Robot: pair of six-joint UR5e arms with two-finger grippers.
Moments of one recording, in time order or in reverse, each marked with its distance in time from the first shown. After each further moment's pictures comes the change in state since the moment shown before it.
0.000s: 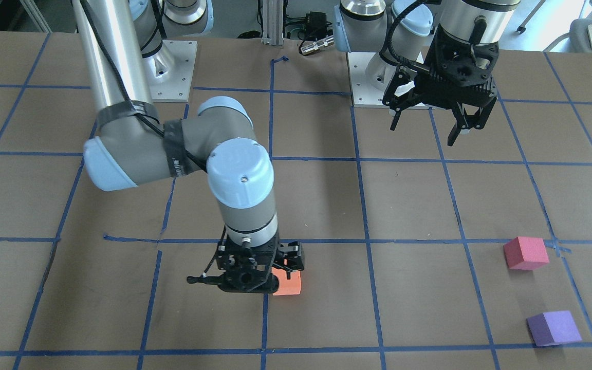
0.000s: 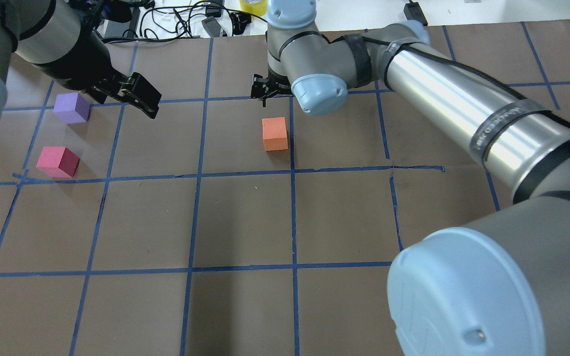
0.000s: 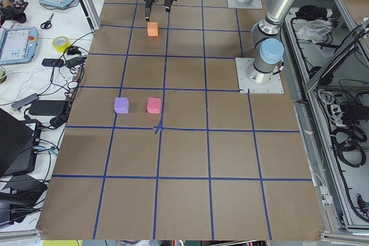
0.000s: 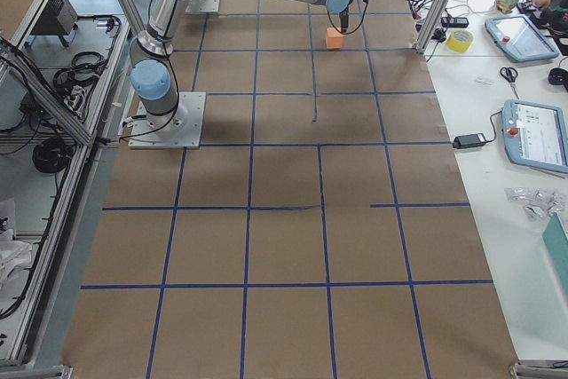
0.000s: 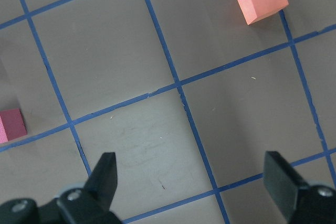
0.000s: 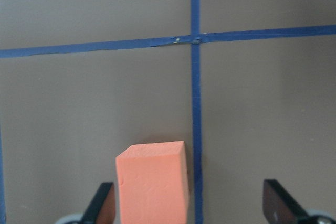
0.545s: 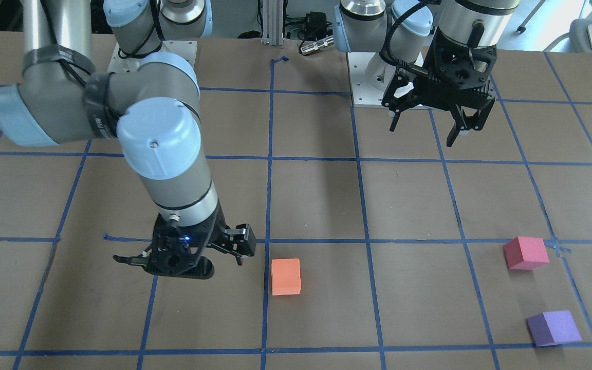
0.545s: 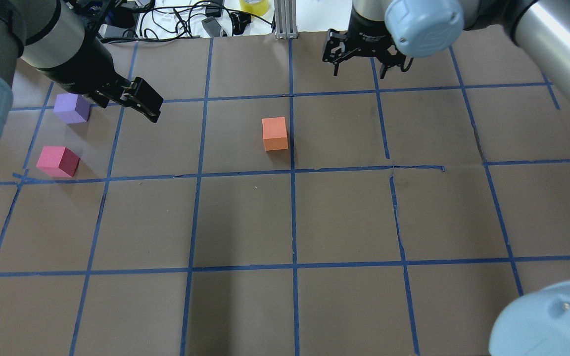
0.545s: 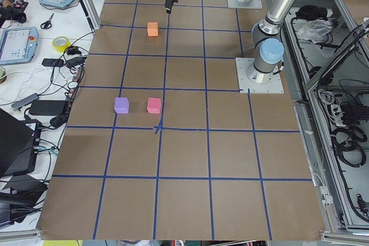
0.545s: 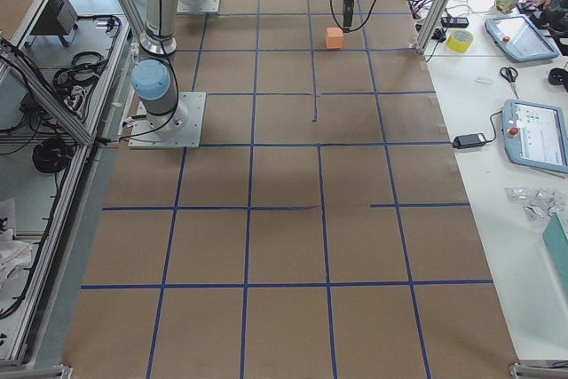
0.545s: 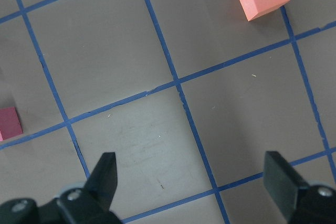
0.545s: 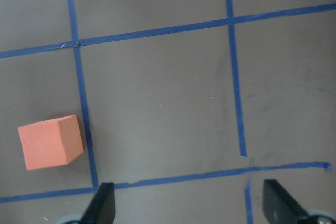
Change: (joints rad) left arm 0.002 -0.004 -0.010 -0.002 -0.001 0.003; right arm -0.186 -0.227 0.021 0.287 -0.050 -0.141
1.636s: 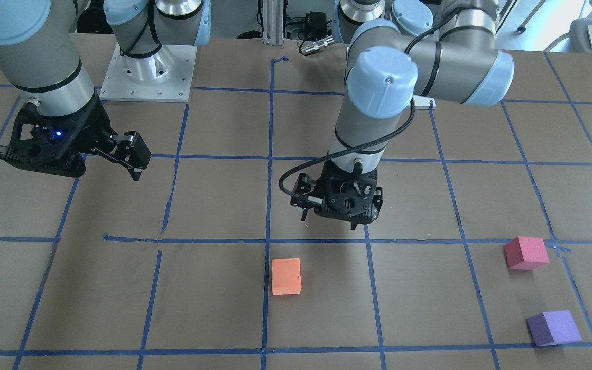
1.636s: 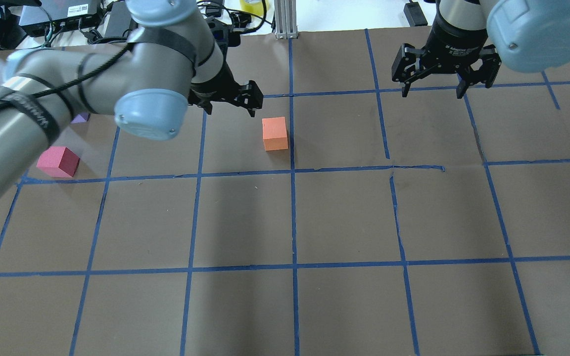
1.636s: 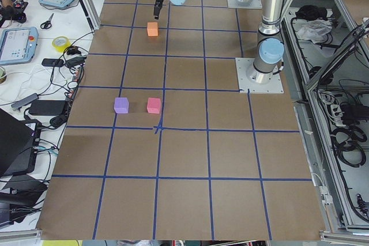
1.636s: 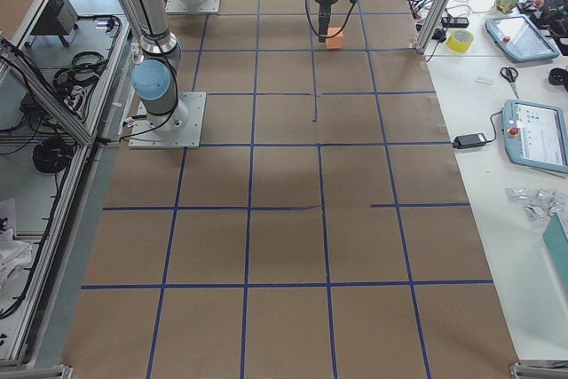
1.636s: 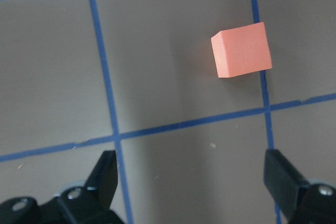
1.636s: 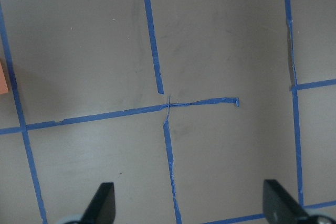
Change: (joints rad) left arm -0.241 -0.395 0.024 0.404 -0.027 -0.433; right arm -0.107 -0.227 0.187 0.118 -0.045 -0.100
